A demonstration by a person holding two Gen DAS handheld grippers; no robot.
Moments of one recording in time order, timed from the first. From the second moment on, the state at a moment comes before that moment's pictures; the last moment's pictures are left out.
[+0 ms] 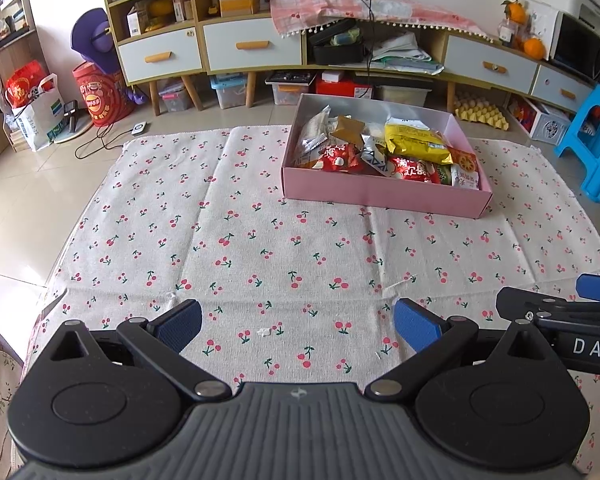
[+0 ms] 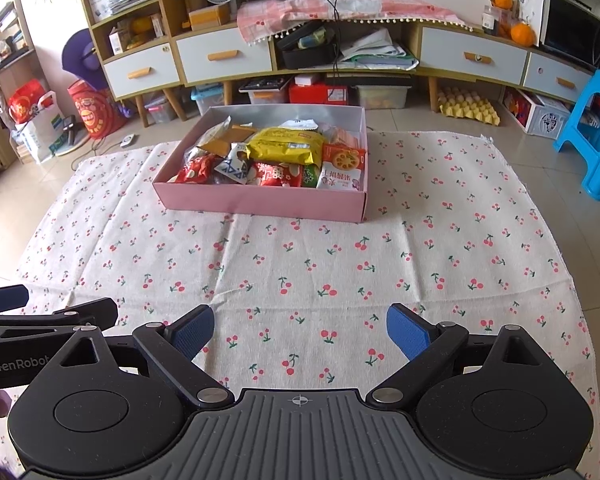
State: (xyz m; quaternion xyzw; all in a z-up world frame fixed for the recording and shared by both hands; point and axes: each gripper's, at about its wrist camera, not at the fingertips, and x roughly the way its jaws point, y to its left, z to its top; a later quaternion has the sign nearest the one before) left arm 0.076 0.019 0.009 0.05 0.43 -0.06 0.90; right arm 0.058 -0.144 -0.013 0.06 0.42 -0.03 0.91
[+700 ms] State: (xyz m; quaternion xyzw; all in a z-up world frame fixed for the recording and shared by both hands) left arm 0.075 0.019 0.004 0.06 0.44 -0.06 0.90; right arm 0.059 -0.144 -0.012 0.06 0.42 -0.03 0.91
